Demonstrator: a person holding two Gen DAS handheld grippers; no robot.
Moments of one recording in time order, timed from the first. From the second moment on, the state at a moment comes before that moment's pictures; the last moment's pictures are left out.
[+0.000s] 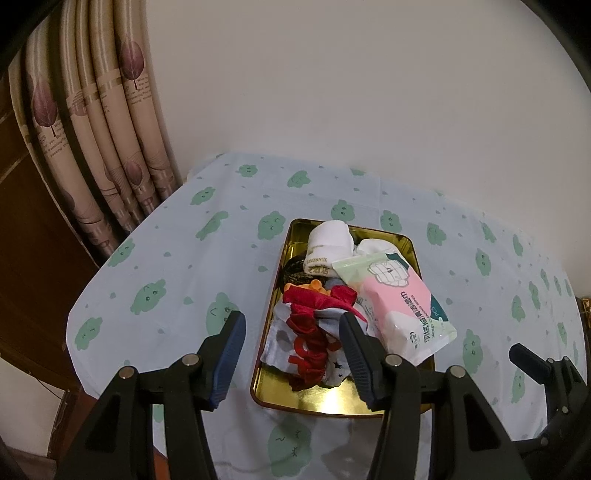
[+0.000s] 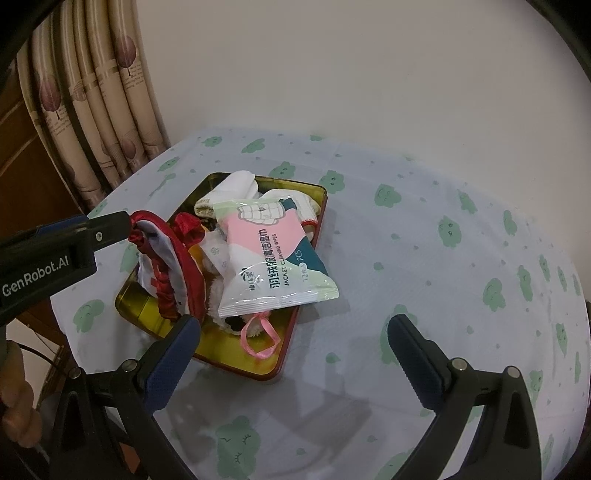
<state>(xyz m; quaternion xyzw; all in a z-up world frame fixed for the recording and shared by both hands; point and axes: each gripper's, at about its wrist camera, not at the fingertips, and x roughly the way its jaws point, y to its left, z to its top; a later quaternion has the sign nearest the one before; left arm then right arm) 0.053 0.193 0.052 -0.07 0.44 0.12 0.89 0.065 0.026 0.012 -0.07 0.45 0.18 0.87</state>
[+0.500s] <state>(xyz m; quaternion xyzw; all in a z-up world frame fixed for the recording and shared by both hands) 0.051 0.194 0.054 -0.06 0.44 0.12 0.89 0.064 0.027 0.010 -0.07 0.46 0.18 0.87</state>
